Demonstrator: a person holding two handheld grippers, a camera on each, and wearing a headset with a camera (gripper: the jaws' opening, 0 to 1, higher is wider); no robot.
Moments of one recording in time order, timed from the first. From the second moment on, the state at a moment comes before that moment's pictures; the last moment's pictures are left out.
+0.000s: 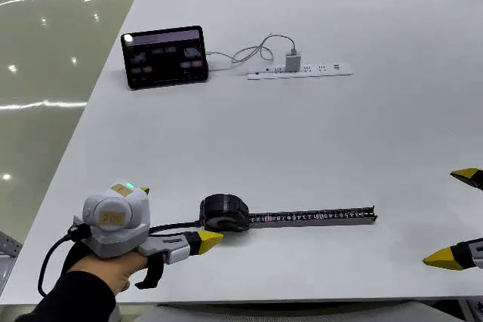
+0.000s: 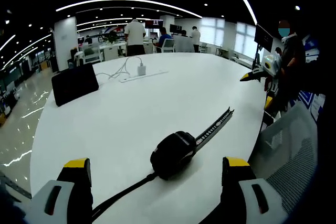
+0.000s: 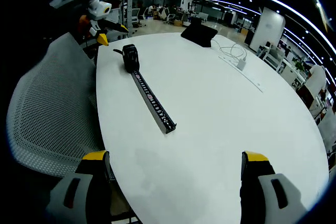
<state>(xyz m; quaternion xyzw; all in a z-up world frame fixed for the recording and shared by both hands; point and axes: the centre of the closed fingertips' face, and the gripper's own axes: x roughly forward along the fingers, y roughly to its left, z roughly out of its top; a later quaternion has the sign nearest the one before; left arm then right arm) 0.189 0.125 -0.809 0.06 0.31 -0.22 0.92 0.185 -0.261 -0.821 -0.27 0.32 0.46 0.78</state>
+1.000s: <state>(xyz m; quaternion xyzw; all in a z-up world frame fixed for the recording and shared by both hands) 0.209 0.093 -0.826 -0.02 0.29 -0.11 0.95 0.204 -0.219 -0.859 -0.33 0.34 0.54 0.69</state>
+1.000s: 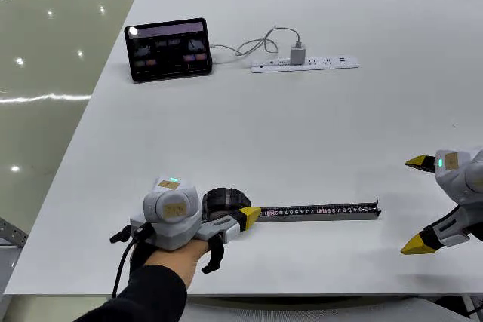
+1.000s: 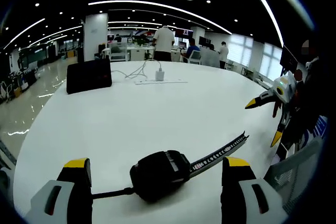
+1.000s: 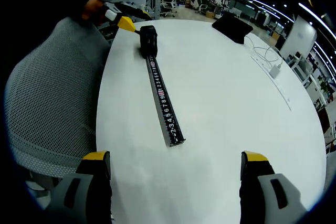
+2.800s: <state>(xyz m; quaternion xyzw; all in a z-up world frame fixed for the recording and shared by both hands) 0.201 0.074 -0.860 -0.01 0.34 -0.15 0.93 0.206 -0.194 -0.898 -0.37 0.36 0.61 0.60</state>
